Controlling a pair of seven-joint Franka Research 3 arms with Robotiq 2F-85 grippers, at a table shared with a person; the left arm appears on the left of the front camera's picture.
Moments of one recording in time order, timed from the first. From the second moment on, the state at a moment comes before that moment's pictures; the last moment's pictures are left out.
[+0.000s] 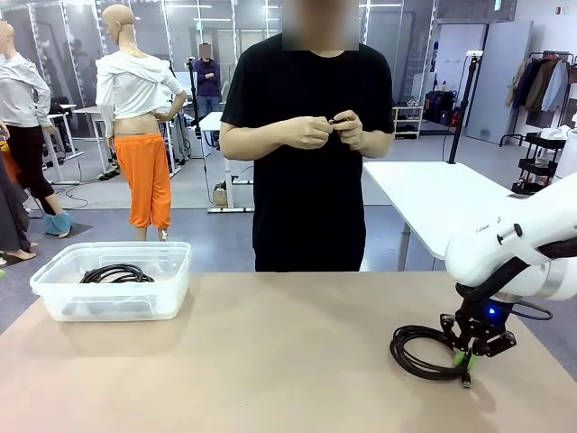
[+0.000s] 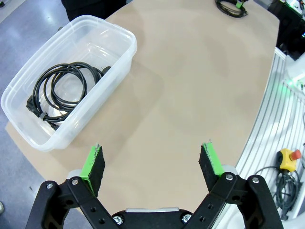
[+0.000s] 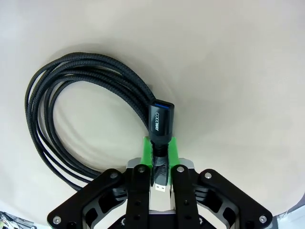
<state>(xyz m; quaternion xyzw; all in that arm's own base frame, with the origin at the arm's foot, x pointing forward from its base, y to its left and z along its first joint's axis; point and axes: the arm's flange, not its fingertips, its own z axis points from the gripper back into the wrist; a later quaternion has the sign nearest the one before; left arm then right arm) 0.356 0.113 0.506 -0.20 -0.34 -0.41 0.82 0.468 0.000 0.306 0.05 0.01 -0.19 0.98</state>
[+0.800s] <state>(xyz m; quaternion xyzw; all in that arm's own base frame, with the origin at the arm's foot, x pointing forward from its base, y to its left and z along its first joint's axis) 0.356 0.113 0.506 -0.20 -0.34 -0.41 0.82 0.441 0.004 0.421 0.06 -0.04 -0.13 0.99</state>
